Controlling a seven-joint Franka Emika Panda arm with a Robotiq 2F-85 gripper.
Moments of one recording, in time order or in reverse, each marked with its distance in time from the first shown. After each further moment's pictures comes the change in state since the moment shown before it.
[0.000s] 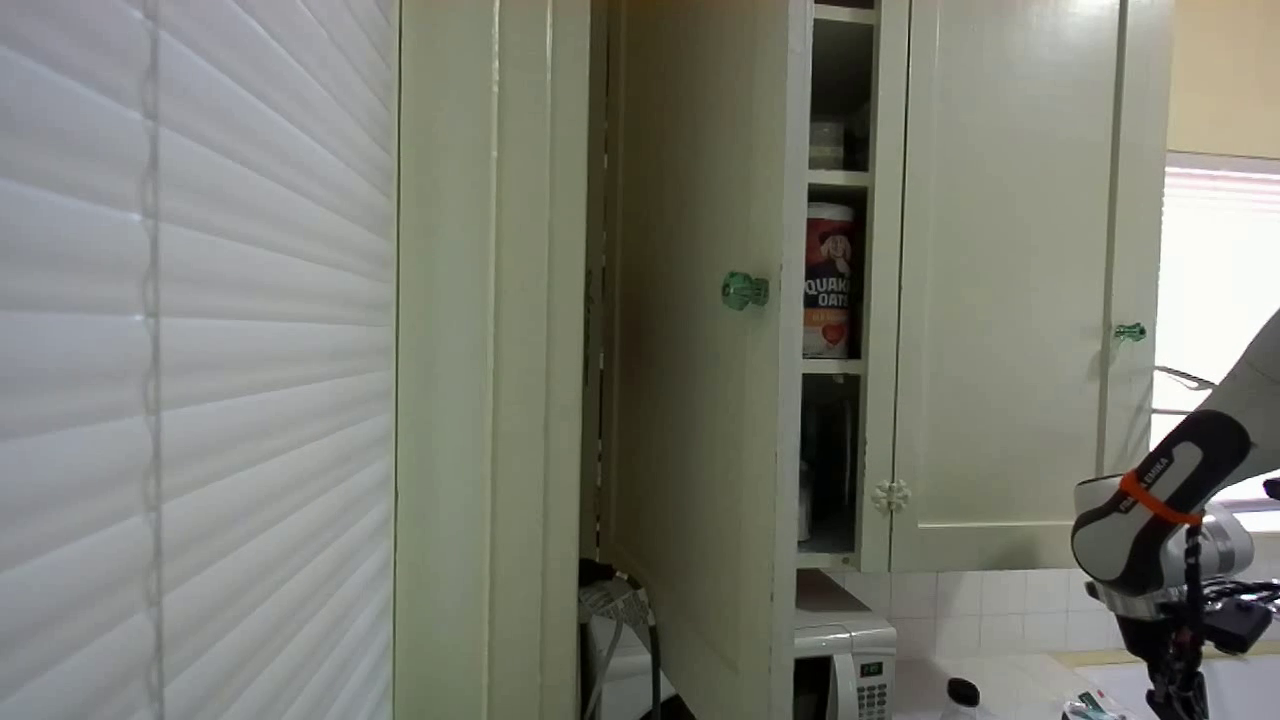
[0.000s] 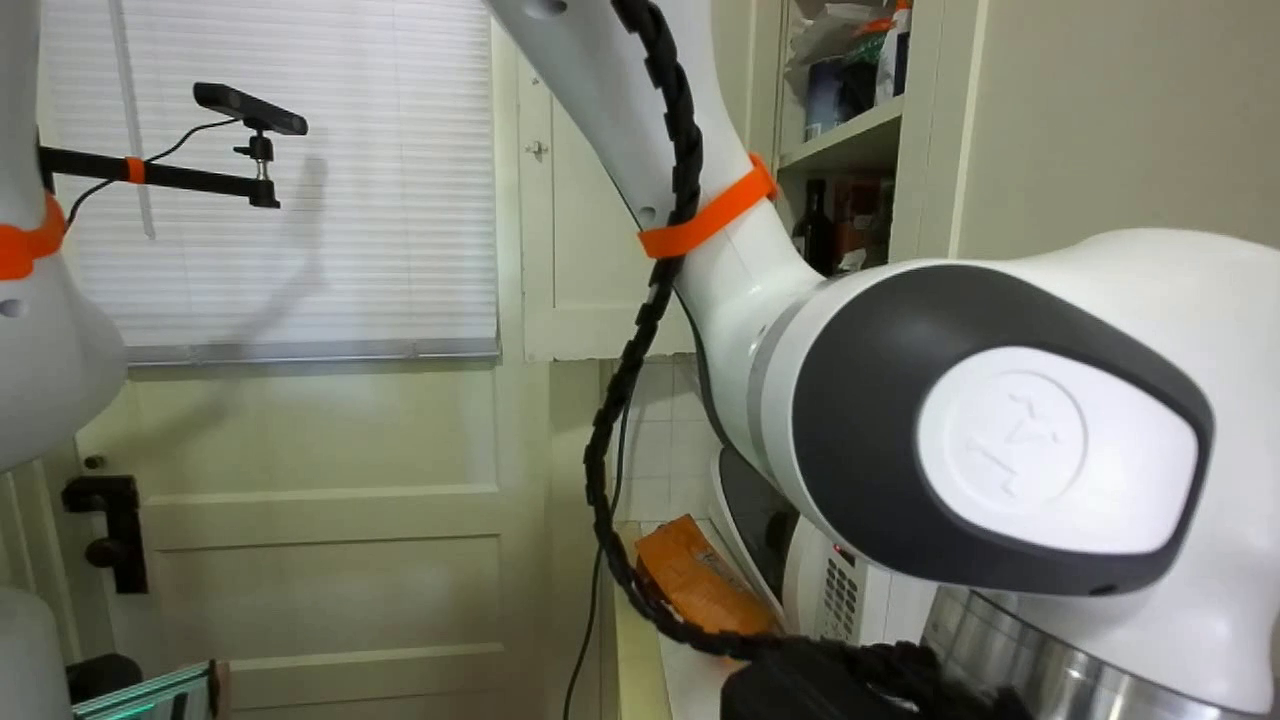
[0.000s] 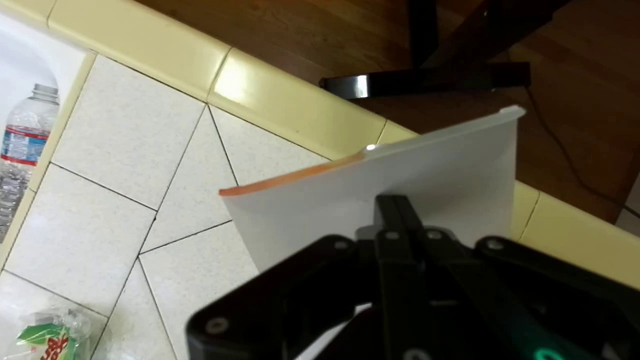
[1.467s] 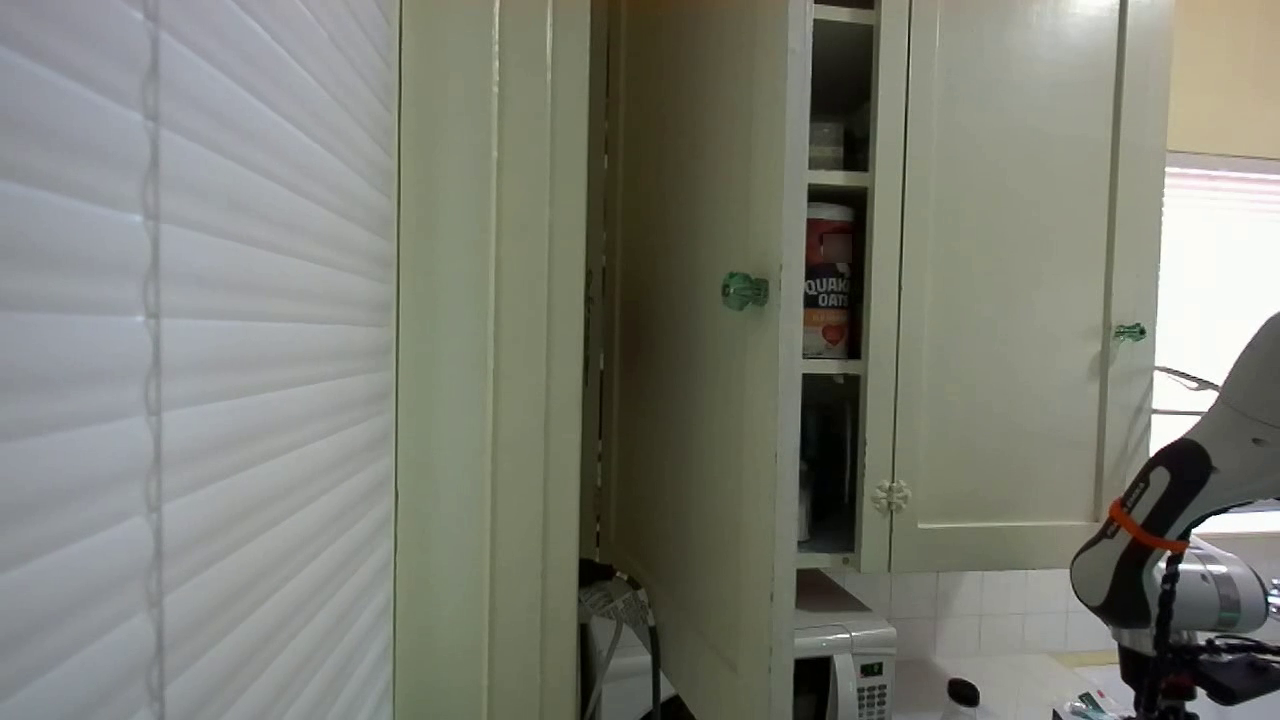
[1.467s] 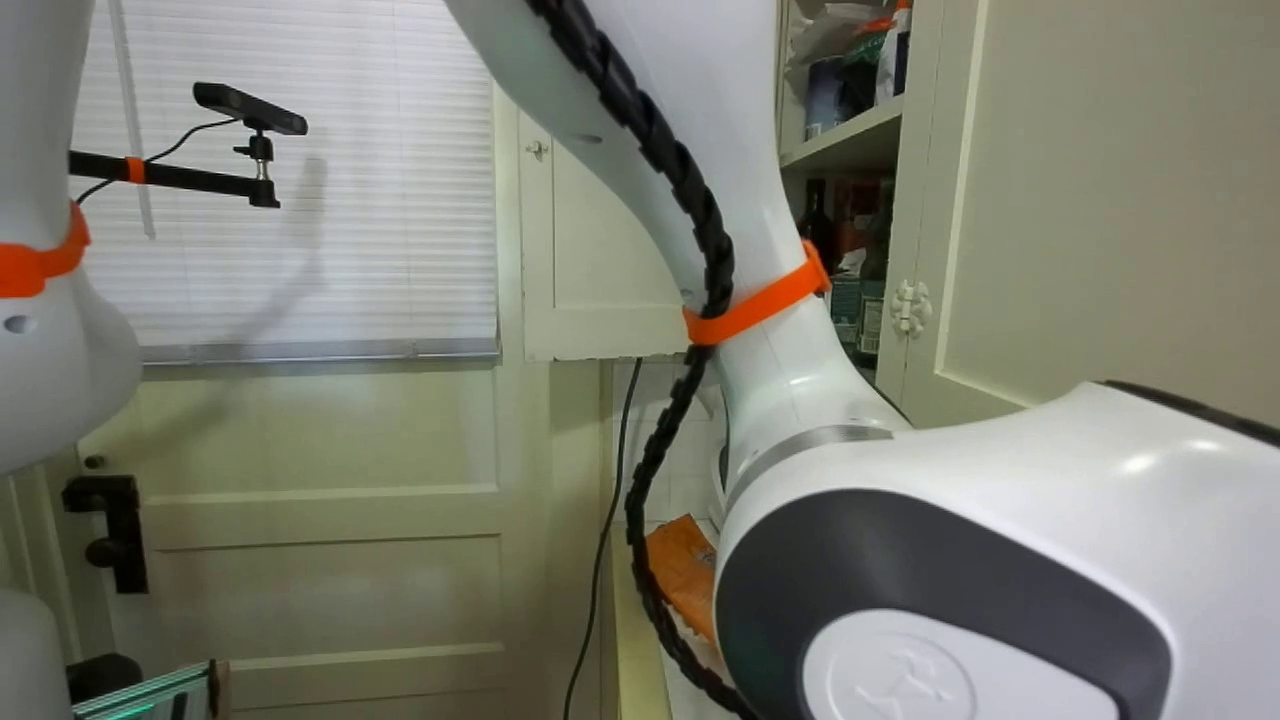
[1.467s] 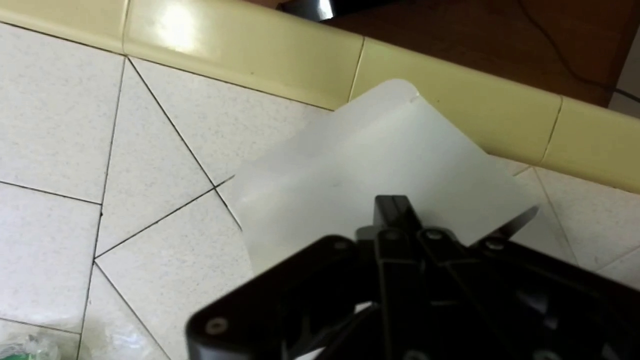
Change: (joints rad) arm -0.097 0.116 0.081 -0.032 0.276 0.255 -0.063
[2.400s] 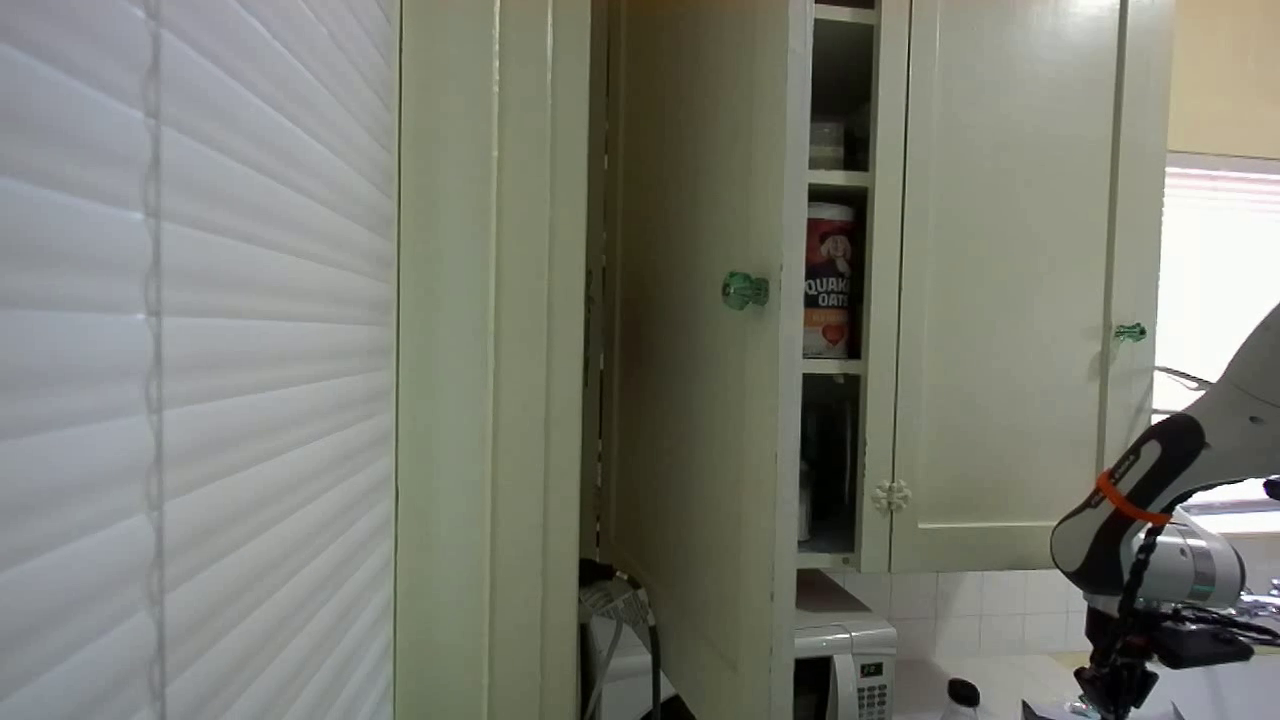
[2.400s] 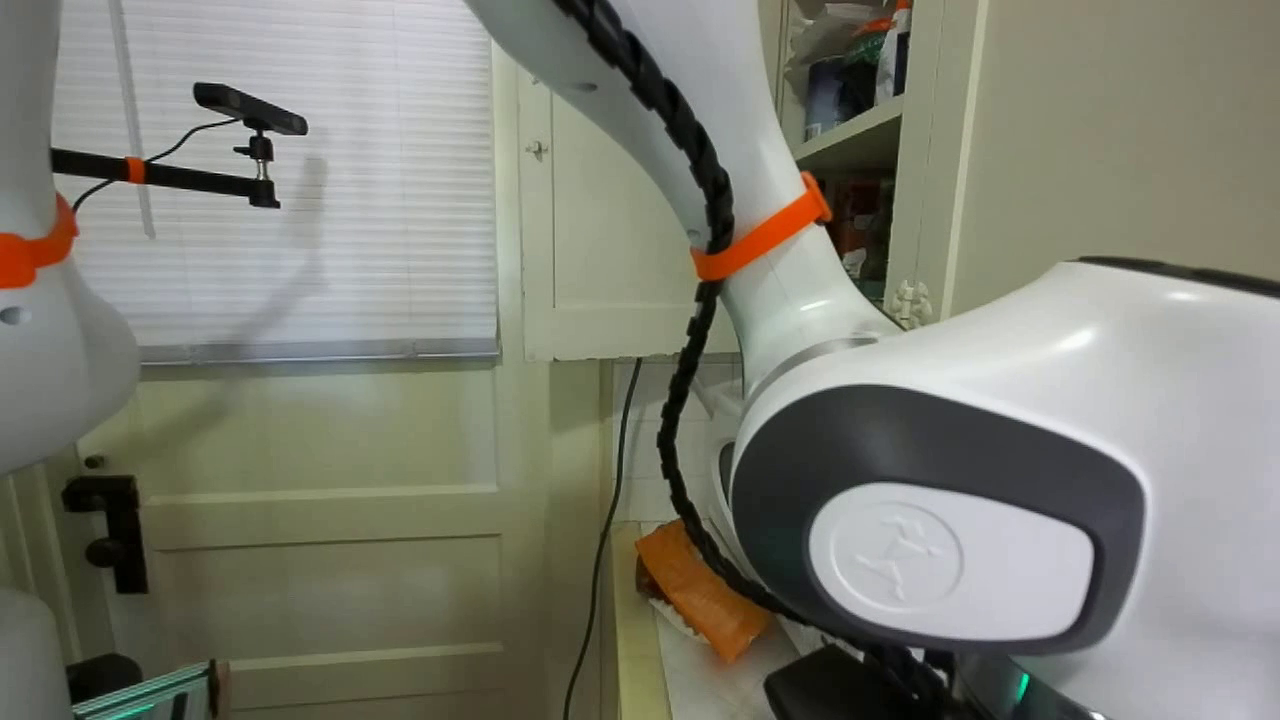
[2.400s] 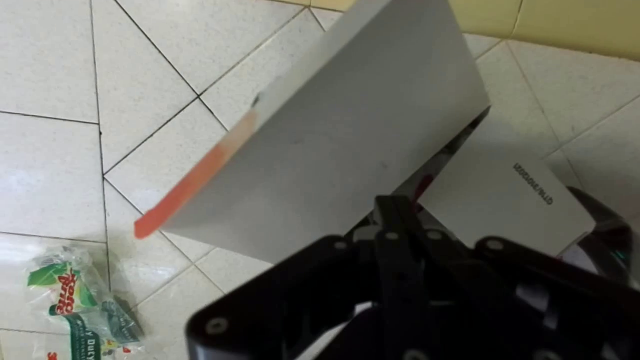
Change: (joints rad) arm 0.012 -0.064 0.038 0.016 0.093 0.072 0.093
